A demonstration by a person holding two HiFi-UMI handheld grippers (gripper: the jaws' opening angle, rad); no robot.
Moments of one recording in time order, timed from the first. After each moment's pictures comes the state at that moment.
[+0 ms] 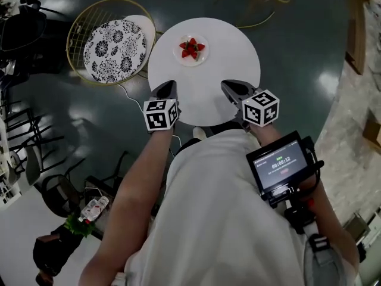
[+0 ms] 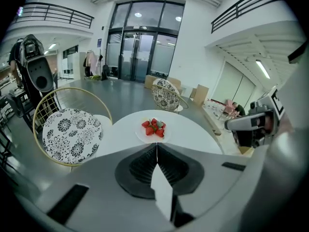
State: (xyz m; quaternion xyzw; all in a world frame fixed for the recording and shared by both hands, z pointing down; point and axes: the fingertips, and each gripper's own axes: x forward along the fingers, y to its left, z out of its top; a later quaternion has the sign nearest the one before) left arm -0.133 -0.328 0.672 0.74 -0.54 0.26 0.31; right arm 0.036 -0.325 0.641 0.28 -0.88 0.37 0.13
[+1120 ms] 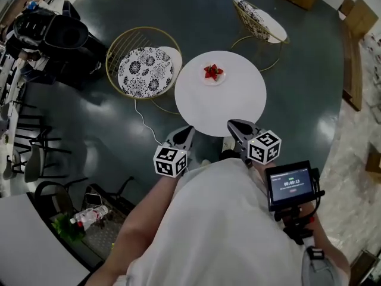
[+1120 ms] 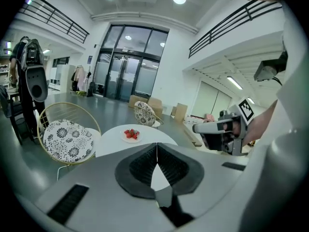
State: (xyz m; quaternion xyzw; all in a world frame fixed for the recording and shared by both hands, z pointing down) left arm -0.151 -0.109 0.545 0.84 -0.48 0.14 0.23; right arm -0.022 -0.136 0.533 0.29 -0.91 0.28 0.08
